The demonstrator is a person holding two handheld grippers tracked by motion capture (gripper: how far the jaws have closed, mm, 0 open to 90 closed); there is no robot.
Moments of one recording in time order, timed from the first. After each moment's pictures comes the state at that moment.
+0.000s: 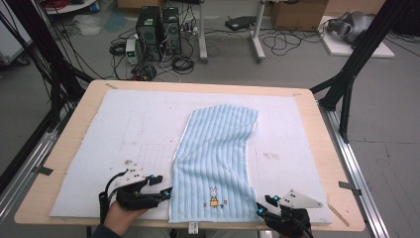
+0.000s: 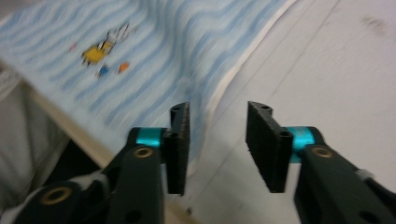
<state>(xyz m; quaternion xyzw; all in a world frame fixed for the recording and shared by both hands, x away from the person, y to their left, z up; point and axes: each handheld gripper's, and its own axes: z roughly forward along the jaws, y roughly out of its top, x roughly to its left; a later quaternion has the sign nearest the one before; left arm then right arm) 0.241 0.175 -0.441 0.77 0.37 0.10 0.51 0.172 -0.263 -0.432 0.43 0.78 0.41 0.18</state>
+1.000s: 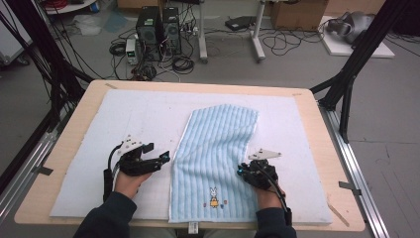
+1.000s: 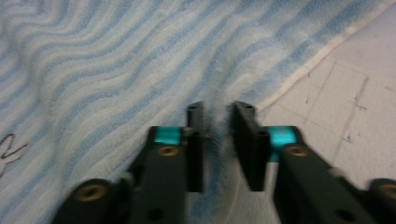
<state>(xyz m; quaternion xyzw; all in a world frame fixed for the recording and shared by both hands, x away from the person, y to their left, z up) 0.308 0.182 -0.428 0.71 0.44 0.18 0.52 0.289 -0.210 -0.444 0.44 0.81 0.36 0.15</state>
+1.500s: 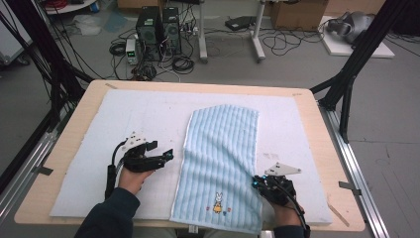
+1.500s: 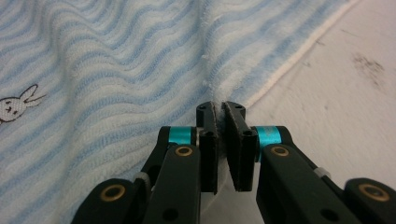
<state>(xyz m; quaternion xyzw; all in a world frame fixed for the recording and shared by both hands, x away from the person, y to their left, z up) 0.315 0.170 -0.433 0.71 0.44 0.16 0.52 0.244 -0.250 -0.444 0.44 0.81 0.36 0.17</state>
